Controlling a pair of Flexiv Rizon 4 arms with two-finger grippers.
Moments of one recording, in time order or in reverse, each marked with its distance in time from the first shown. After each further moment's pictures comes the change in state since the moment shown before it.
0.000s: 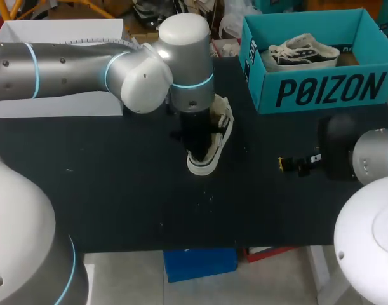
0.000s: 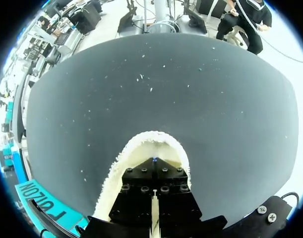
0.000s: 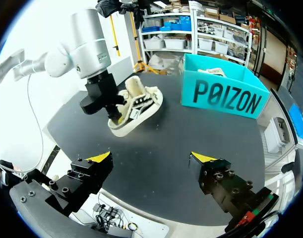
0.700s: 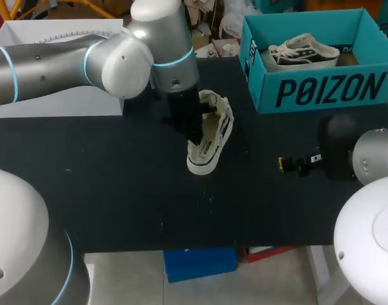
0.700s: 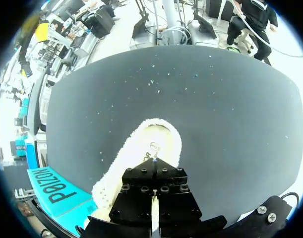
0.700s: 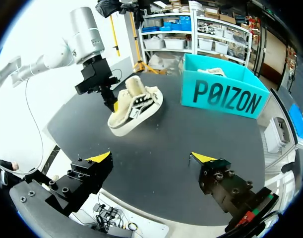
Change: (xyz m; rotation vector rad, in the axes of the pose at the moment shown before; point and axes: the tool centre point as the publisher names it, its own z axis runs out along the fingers) left arm 0.008 0.016 -0.057 0.044 -0.164 -0.043; right arm 0.000 0.000 0.000 0.000 0.000 0.000
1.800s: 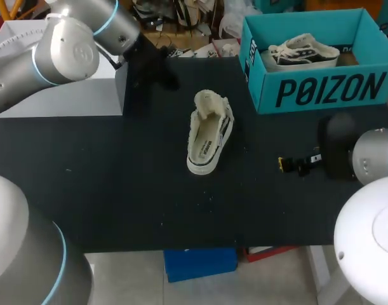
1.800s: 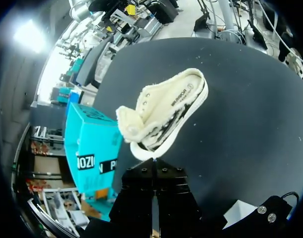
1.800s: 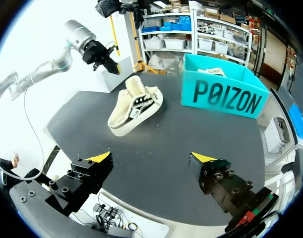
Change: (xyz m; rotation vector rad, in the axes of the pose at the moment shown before) left arm 0.016 0.120 -0.092 -0.106 -0.390 -0.334; right arm 0.000 0.000 0.000 0.000 0.000 0.000
